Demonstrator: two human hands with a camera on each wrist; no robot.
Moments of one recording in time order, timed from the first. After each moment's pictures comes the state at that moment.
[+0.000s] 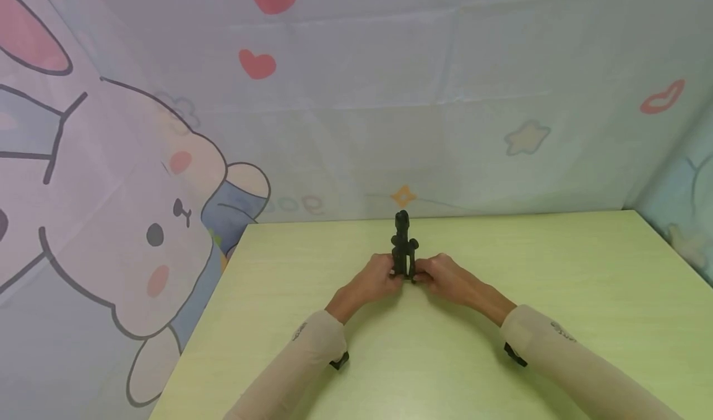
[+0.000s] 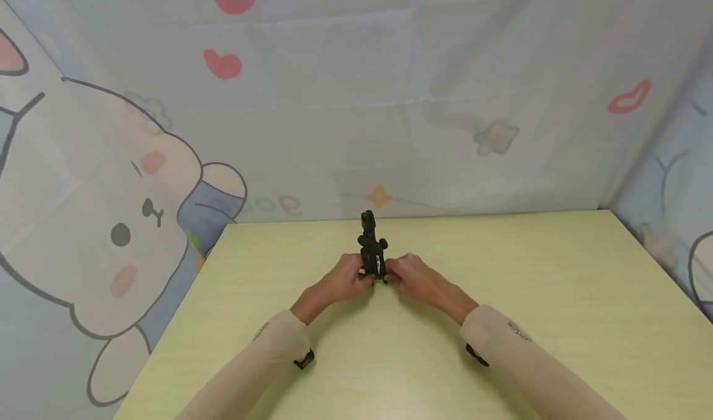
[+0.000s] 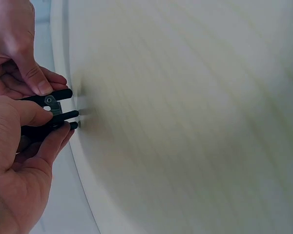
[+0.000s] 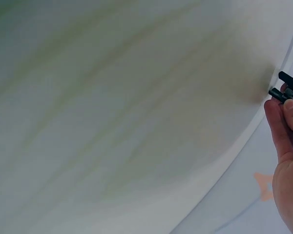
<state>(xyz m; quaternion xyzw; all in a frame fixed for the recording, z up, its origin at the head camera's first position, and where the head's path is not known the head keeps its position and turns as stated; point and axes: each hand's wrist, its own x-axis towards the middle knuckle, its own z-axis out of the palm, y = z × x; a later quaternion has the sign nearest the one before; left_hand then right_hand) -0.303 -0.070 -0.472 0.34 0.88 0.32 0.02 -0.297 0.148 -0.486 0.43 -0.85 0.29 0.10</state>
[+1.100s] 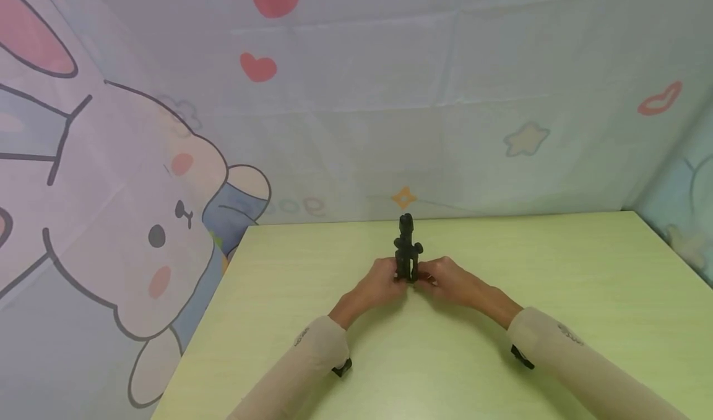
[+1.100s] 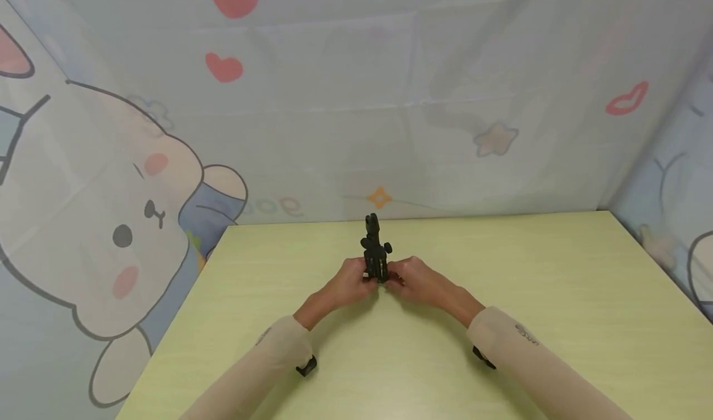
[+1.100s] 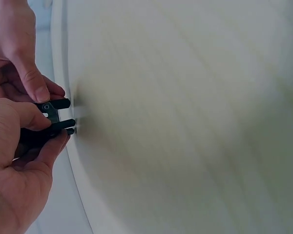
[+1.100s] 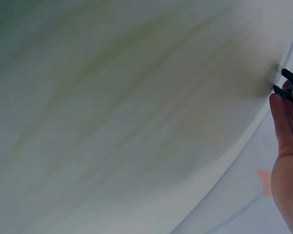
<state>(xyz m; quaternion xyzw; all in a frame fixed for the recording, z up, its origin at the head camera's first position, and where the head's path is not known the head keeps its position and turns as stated) -0.298 -0.063 -0.479 0.32 0.88 0.34 0.01 -0.299 0.154 -0.492 0.46 -0.82 0.31 0.10</state>
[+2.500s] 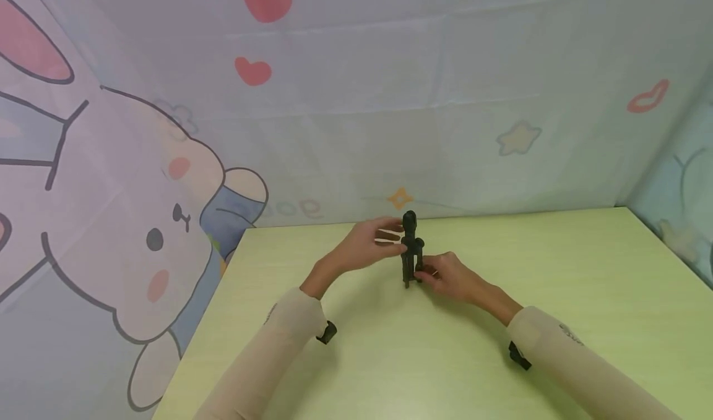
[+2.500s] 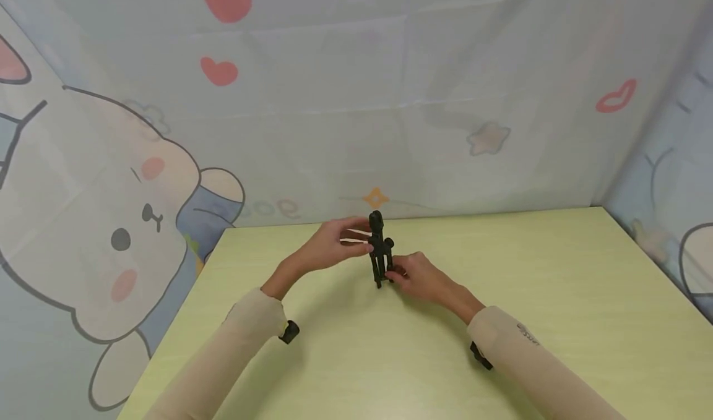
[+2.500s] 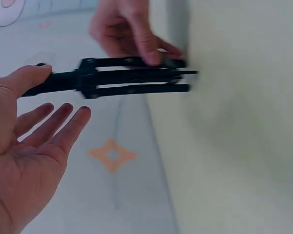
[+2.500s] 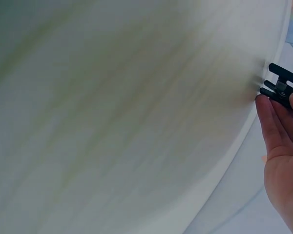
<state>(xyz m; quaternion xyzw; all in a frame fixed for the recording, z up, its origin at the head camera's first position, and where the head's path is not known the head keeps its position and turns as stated) -0.302 -0.083 -0.382 0.32 0.83 0.44 0.10 -0.294 0.161 -0.487 0.38 -0.85 0.36 0.07</state>
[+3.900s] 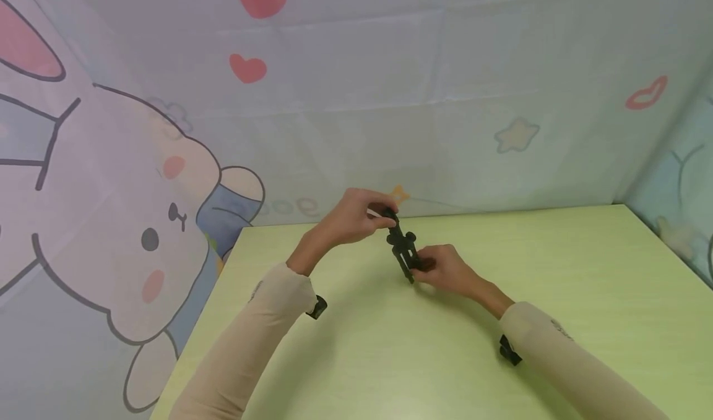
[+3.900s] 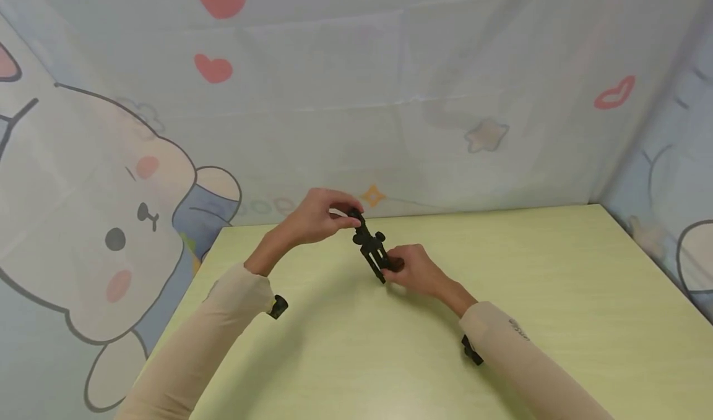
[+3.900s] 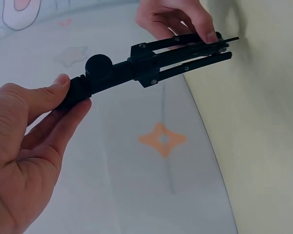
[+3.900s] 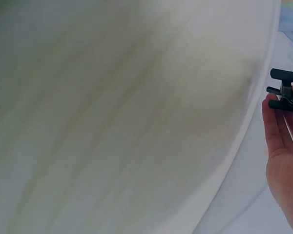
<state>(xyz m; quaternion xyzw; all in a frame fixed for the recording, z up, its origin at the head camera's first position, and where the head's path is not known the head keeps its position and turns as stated) -0.301 -0.089 -0.319 0.38 0.86 0.35 0.00 -0.298 0.151 -0.490 0.37 -0.80 0.47 0.09</state>
